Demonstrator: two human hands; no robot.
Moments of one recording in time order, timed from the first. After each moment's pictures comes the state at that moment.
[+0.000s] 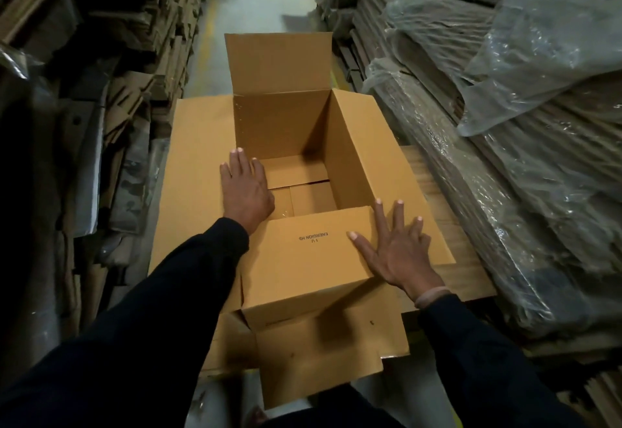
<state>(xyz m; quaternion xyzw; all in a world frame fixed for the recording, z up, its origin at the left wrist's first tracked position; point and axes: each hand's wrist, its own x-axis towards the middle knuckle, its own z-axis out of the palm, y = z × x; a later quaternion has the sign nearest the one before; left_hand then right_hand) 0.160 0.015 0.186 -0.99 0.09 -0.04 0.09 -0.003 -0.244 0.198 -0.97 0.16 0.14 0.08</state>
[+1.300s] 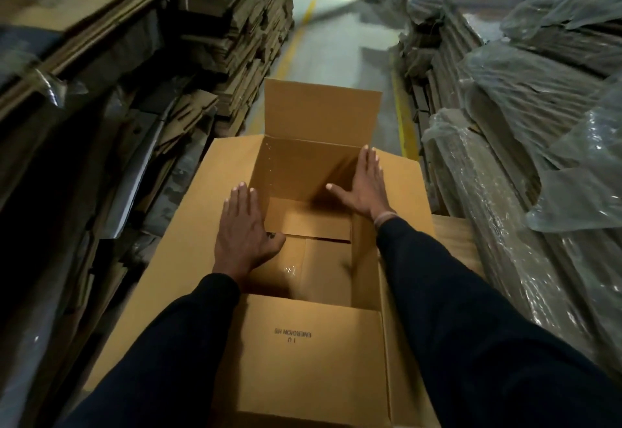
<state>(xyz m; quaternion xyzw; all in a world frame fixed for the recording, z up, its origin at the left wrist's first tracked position) 0.213 -0.003 0.181 -1.00 -0.02 -0.02 -0.05 0.334 -0.258 0.208 -0.97 -0.04 0.04 0.26</state>
